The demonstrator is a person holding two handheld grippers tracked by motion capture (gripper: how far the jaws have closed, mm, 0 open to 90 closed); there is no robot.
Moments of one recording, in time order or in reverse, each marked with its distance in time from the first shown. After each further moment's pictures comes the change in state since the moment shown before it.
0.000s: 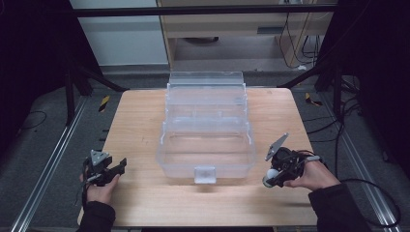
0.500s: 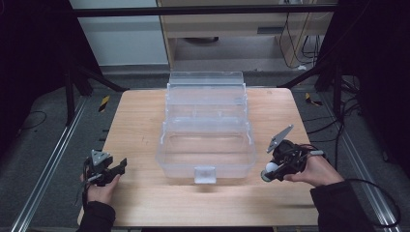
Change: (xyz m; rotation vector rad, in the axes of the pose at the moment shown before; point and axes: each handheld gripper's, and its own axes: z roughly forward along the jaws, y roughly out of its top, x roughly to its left) left arm -0.002 0.001 0.000 0.001 -0.004 0.006; right arm -0.002 0.010 -0.023 -0.071 0.006 0.028
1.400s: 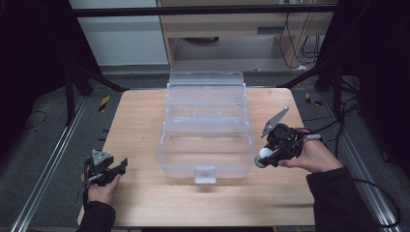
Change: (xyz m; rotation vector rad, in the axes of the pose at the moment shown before) left arm -0.001 0.000 0.001 0.002 -0.006 0.001; right arm 0.002 0.043 -0.036 -0.036 -0.039 -0.046
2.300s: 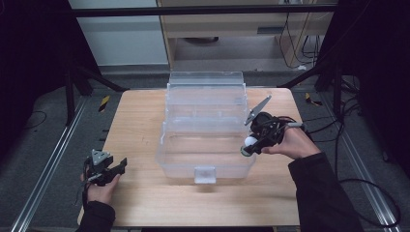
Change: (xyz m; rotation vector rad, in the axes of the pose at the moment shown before) left arm 0.002 0.000 0.000 -0.003 0.001 0.000; right arm -0.015 0.041 0.019 -0.030 0.001 -0.015
